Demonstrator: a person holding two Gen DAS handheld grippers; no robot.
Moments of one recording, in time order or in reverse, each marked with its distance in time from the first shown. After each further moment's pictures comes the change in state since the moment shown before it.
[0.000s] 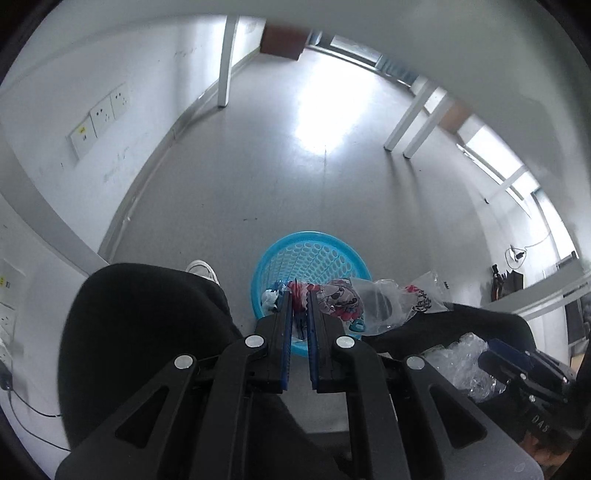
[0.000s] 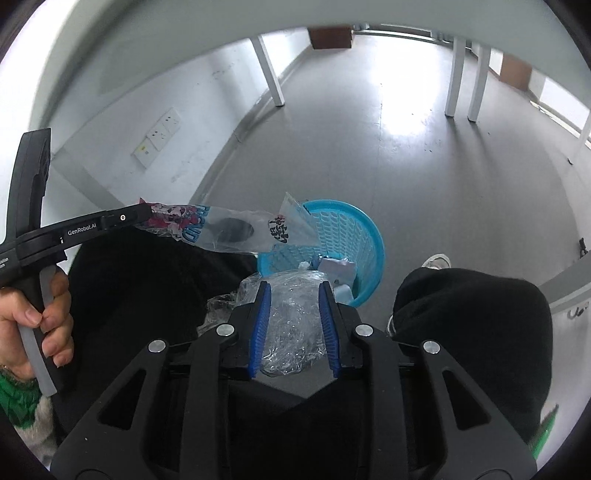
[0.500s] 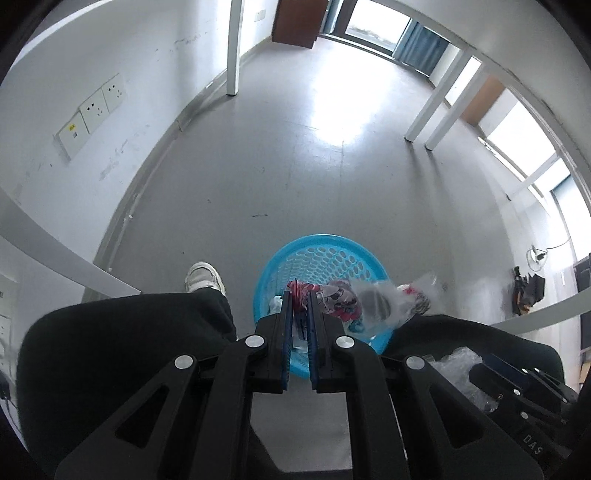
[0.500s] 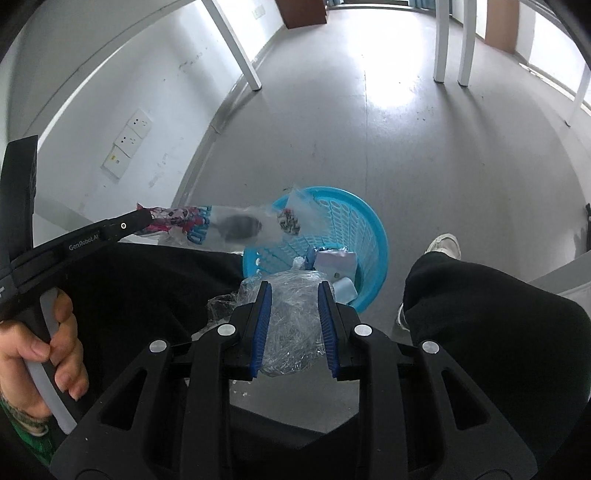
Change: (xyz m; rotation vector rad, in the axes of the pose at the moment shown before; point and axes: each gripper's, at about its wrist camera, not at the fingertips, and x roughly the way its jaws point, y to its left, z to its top) left arm 0.068 -0.014 0.023 -0.001 0.035 0.085; right arm 0.068 -0.023 0.023 0.118 0.072 -0.003
